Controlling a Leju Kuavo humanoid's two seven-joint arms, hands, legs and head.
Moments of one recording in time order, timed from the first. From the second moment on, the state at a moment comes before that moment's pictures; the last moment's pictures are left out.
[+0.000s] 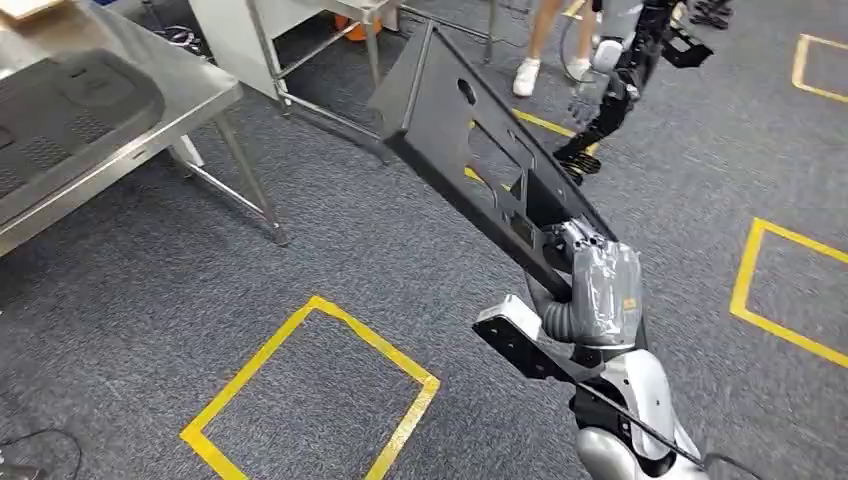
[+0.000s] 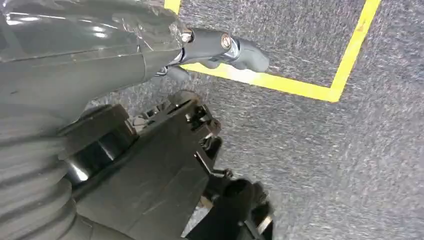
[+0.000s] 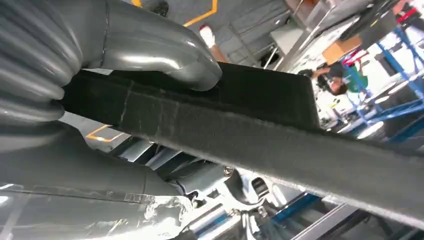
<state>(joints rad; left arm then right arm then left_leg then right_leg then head) -0.15 -0.04 -1.06 -0.30 1.00 0.26 -0.36 0.00 -0.24 0.42 -2.00 1.02 -0.37 0.35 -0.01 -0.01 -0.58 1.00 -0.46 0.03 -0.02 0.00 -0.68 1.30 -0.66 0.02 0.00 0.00</state>
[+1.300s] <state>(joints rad) -0.15 -0.03 -1.06 -0.30 1.00 0.26 -0.36 0.01 -0.24 0.41 -2.01 1.02 -0.37 0.35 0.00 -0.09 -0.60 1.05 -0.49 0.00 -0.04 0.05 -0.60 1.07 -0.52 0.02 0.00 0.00</state>
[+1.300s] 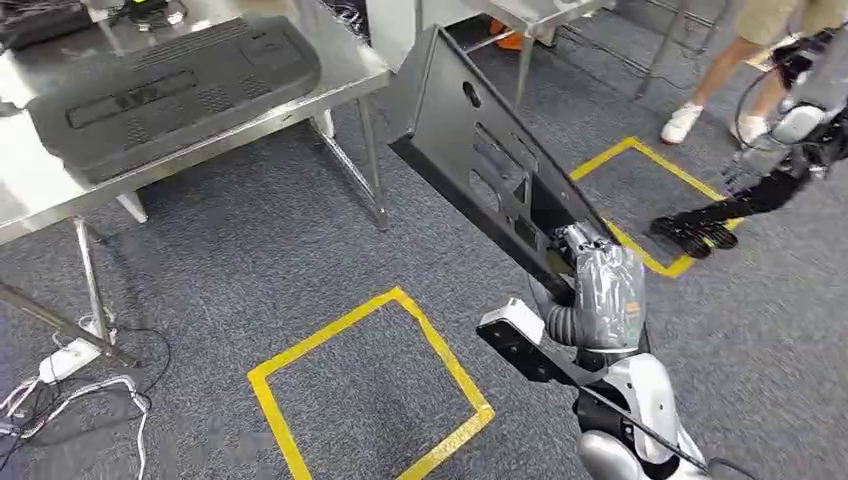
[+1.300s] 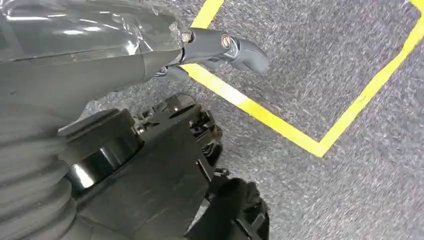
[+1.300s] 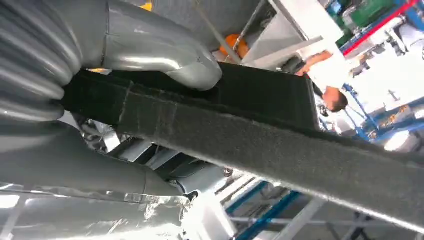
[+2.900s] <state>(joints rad) -0.15 -0.03 -1.06 -0.30 0.99 0.25 -0.38 -0.01 -0.24 0.41 -2.00 1.02 -0.37 0.34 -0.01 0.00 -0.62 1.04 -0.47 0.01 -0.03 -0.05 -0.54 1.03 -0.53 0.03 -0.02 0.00</state>
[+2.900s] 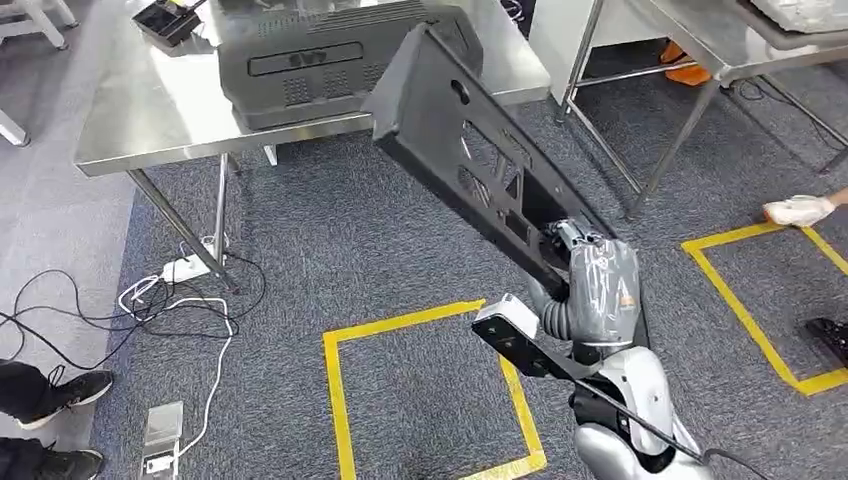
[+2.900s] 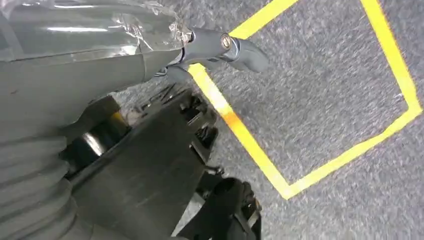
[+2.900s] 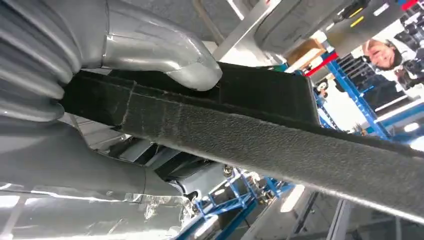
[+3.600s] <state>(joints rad) -0.15 -0.03 -1.06 -0.30 0.99 0.21 -0.39 0.00 -0.24 0.41 -2.00 1.01 -0.37 0.35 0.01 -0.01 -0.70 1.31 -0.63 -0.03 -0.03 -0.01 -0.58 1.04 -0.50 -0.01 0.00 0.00</state>
